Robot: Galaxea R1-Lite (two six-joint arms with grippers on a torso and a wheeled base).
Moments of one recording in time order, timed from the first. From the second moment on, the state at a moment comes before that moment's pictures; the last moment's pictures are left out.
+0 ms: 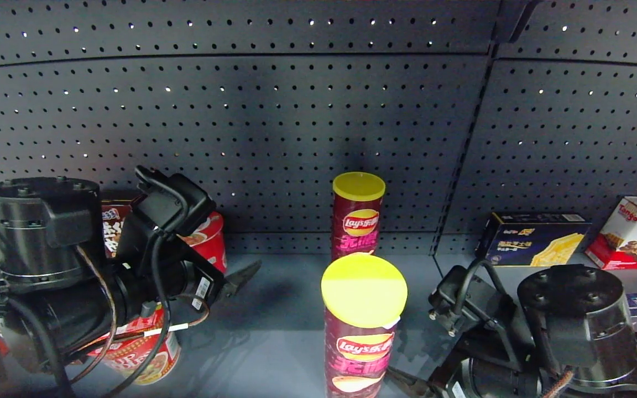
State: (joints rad) left arm -0.48 1.47 -0.64 -0.53 0.10 0.33; right arm 0.91 1.53 -0.59 -0.41 -0.21 -0.05
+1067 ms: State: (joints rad) left arm -0.49 1.51 -0.67 -0.53 0.10 0.33; right arm 0.68 1.55 -0.73 -0.41 -0.23 -0.05
